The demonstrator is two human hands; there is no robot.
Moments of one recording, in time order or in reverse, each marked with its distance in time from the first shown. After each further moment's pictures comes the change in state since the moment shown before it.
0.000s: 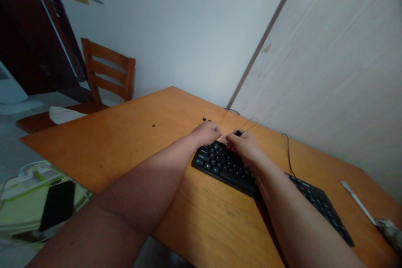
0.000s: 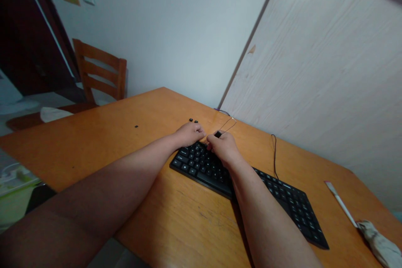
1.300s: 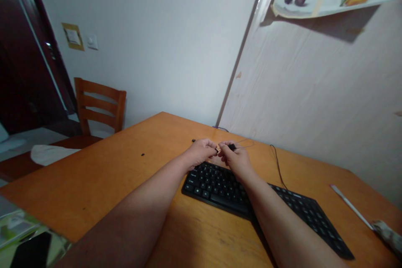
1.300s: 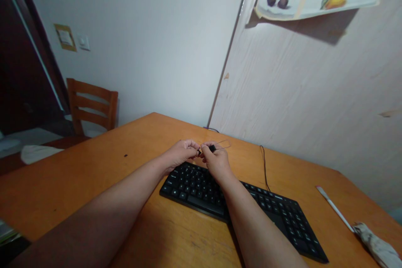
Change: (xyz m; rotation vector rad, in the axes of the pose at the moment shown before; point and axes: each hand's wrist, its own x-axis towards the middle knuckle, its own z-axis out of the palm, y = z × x) left_hand -0.008 0.035 -0.011 -0.658 -0.101 -0.121; right_hand 0.001 -0.006 -0.004 0.313 0.141 -0.203
